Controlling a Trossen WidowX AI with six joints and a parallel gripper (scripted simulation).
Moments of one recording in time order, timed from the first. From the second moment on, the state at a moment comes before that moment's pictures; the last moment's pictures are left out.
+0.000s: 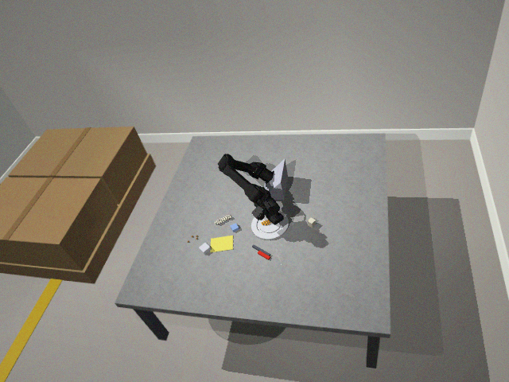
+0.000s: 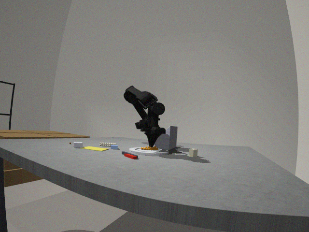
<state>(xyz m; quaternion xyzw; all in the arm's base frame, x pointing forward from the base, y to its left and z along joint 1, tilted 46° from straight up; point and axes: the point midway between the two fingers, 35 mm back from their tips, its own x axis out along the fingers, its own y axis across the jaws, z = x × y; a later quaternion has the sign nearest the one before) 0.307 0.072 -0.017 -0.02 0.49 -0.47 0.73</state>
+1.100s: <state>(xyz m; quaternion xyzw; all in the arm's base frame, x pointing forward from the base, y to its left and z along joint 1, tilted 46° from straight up) 0.298 0.089 -0.044 -0.01 0.49 -0.47 0.74</state>
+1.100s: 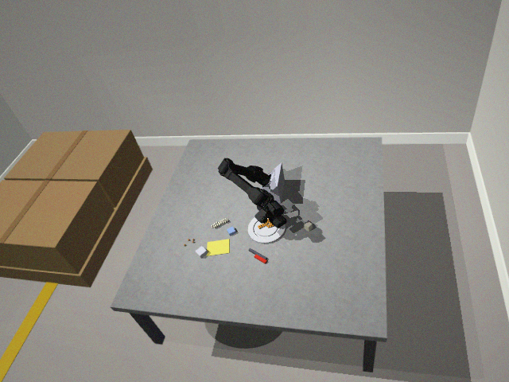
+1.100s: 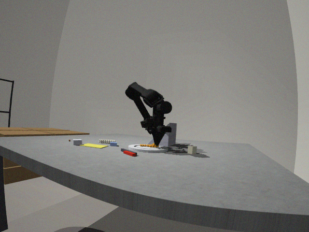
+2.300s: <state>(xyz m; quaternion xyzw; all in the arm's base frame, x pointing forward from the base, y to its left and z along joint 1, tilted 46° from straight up) 0.298 0.089 -0.043 -0.01 0.49 -0.47 0.74</state>
